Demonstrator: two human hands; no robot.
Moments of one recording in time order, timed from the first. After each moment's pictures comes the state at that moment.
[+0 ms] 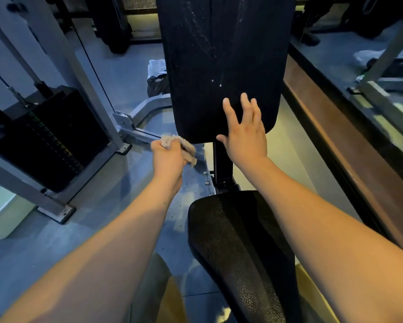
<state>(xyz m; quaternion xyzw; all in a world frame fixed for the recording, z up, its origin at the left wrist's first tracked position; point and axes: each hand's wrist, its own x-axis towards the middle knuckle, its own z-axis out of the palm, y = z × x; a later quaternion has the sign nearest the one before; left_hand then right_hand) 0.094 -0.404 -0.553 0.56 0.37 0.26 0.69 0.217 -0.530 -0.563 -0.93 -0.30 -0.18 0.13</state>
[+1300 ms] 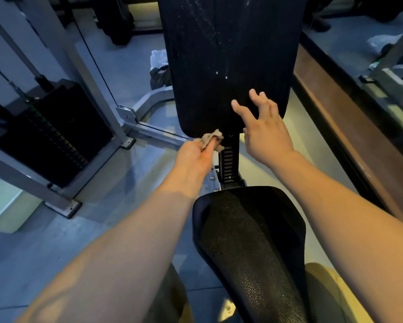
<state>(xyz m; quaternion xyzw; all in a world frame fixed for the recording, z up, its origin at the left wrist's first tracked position) 0.107 -0.431 -0.558 0.76 0.34 0.13 0.54 0.236 -0.563 -0.562 -0.90 -0.39 -0.16 0.13</state>
